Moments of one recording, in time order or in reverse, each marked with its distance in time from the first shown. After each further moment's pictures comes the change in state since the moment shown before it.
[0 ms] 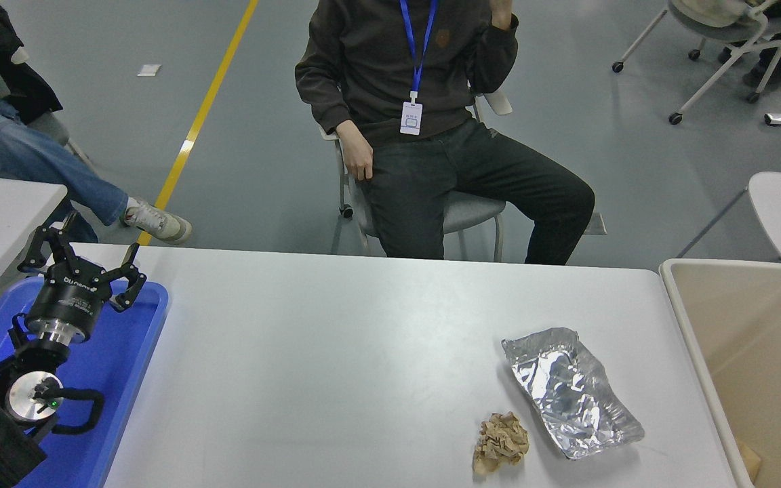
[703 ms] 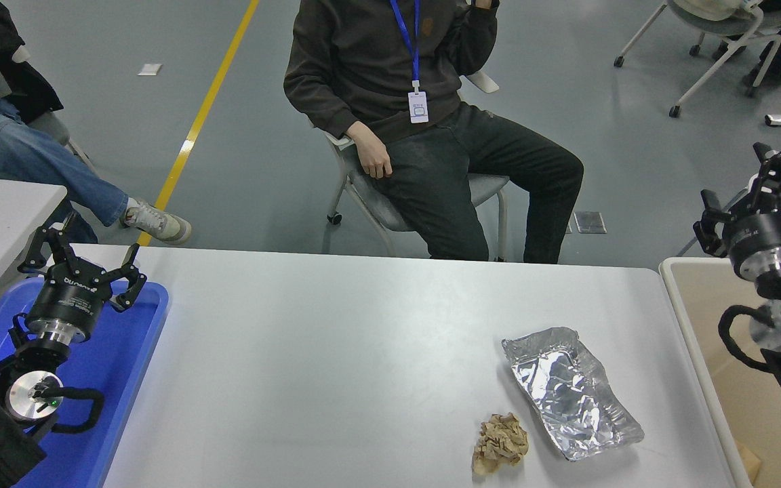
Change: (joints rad) left arm 0.000 0.000 0.000 0.000 0.000 0.000 0.000; right arm -0.337 0.187 0.067 0.029 -0.002 0.015 0.112
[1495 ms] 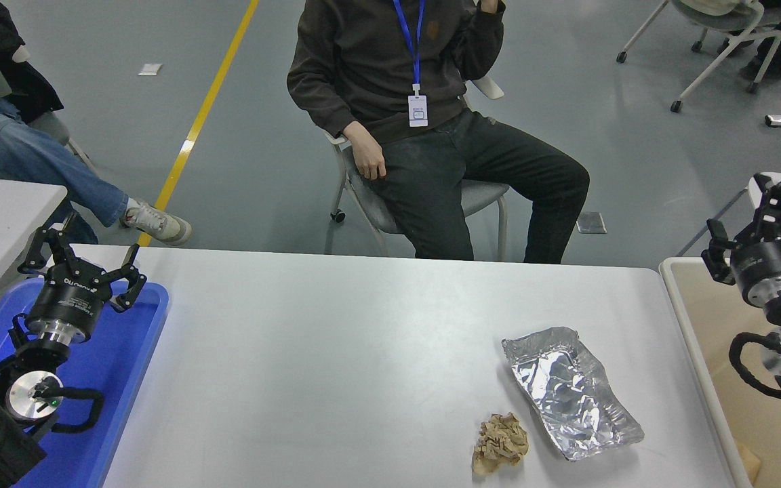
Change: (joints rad) left arm 0.000 0.000 0.000 0.000 0.000 0.000 0.000; right arm 0.053 -0.159 -0.132 -0.016 0.001 -0.005 0.016
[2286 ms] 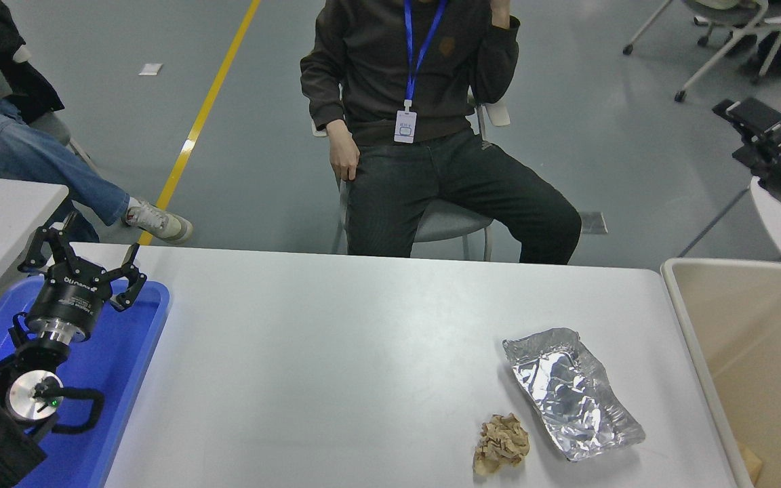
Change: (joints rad) left arm 0.000 0.000 0.000 -0.001 0.000 0.000 0.000; right arm 0.678 -0.191 -1.182 -0.071 -0.215 0.084 -0.001
